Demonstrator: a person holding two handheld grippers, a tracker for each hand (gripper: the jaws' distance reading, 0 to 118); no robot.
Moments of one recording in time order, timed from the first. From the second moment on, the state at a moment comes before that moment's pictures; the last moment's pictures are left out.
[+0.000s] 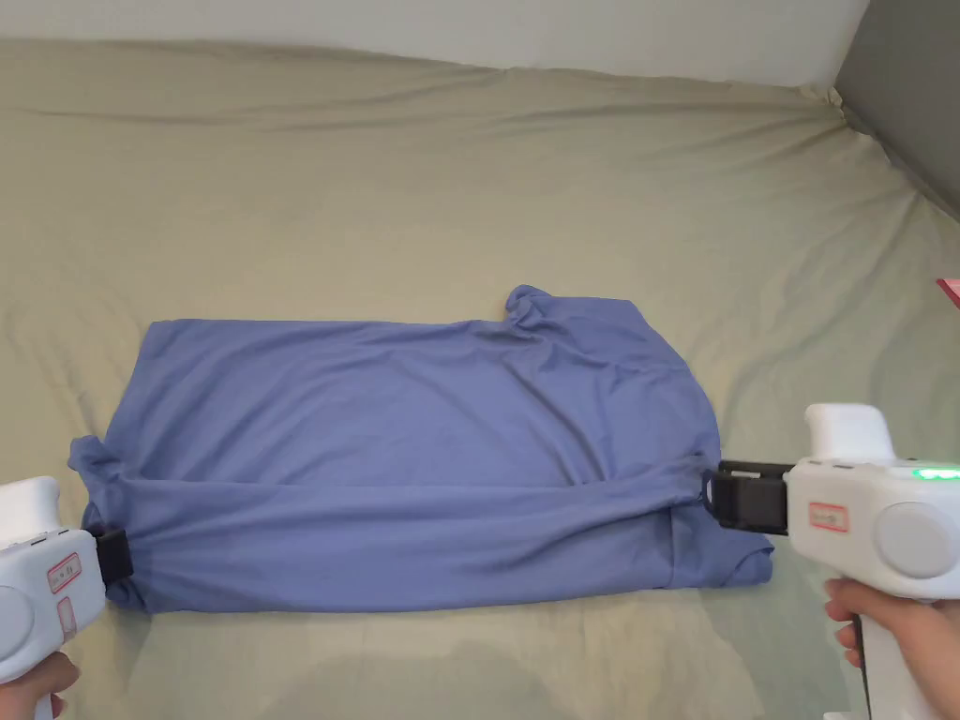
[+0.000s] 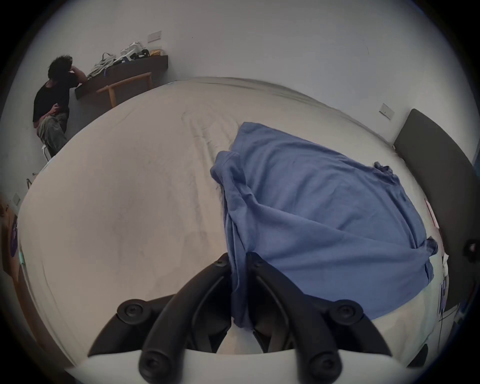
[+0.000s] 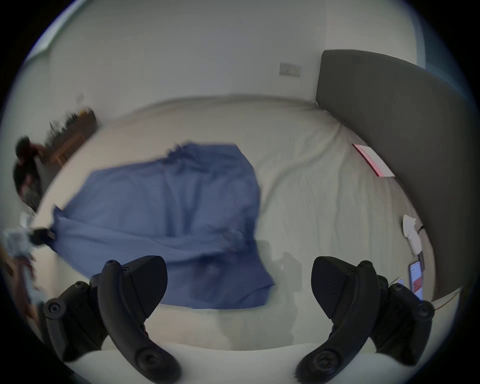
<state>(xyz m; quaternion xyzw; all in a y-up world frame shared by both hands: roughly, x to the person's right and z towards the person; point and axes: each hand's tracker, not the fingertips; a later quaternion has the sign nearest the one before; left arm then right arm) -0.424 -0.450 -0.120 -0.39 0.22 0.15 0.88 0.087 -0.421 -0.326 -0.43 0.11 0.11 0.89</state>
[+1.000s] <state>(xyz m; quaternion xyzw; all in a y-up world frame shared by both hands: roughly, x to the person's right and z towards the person) -0.411 -0.363 -0.071 -0.34 0.19 0.10 0.92 0.090 -0.357 -0.271 -0.48 0.14 0.09 0.86</state>
